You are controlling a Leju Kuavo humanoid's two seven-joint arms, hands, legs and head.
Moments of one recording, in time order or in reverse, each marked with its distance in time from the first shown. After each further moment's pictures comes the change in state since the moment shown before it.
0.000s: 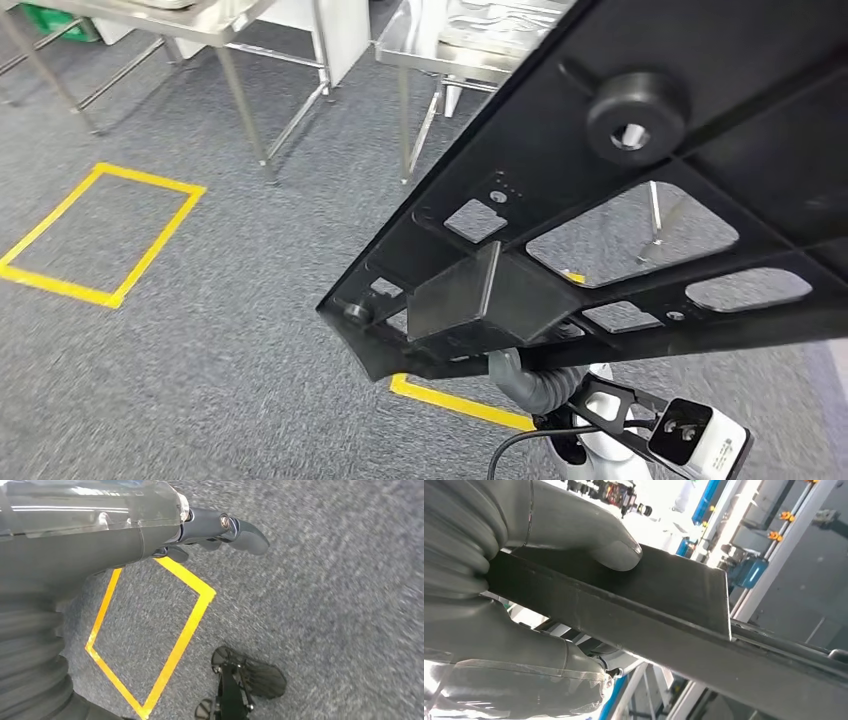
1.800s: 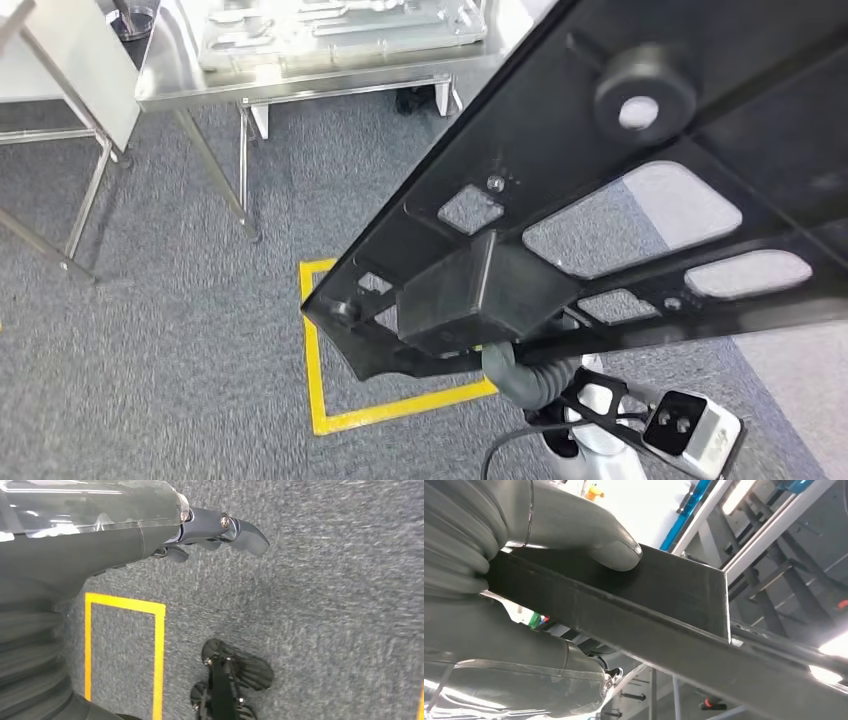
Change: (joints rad) left arm 0.004 0.014 0.017 0.000 0.004 -0.044 -0.031; right arm -0.028 0.011 0.027 0.016 -0.019 -0.009 0.000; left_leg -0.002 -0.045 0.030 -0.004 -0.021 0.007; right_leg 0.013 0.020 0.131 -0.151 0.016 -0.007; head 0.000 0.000
